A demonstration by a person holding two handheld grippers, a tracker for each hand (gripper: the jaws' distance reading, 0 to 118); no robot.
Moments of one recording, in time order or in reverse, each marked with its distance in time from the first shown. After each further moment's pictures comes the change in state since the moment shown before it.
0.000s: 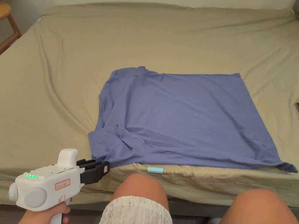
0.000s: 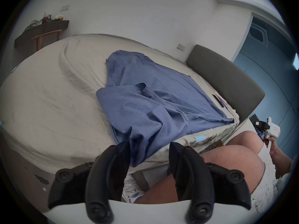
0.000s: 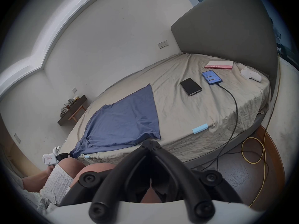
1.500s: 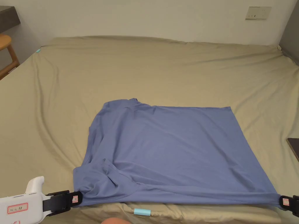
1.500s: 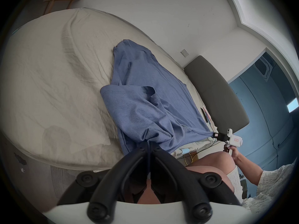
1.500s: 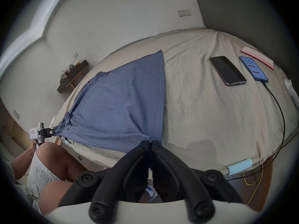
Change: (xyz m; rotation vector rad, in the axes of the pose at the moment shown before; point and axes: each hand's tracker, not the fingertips) left arm -0.038 0.043 0.007 -0.072 -0.173 0.274; right arm 0.009 0.034 -0.186 -0.327 0.071 0.179
